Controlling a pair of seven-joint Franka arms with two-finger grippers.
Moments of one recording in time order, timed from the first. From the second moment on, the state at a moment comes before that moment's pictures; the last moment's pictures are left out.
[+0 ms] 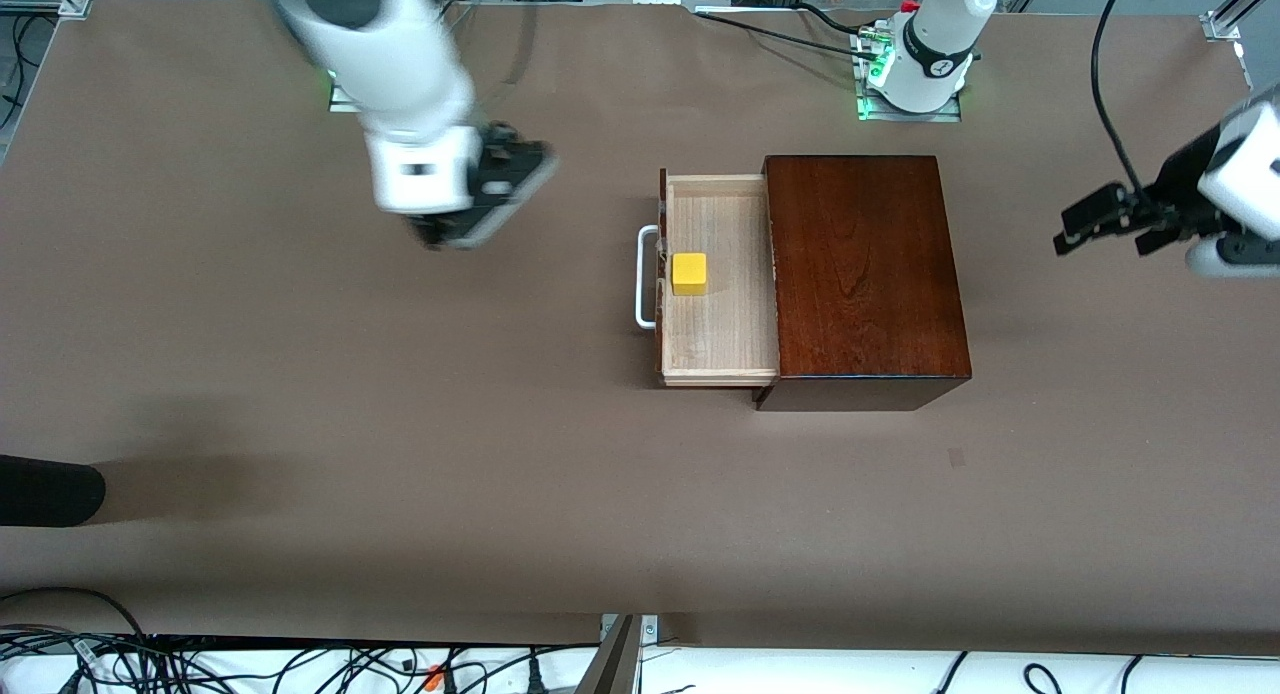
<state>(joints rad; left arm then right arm) -0.06 0.02 0.02 -1.56 -0.10 1.57 -0.10 0.64 0.25 0.03 -1.55 0.02 1.85 -0.26</state>
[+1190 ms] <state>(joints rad) -0.11 0.01 0.03 -1.58 -0.04 1.55 -0.05 0.86 0.62 0.03 -1.31 -0.04 2.03 -0.60</state>
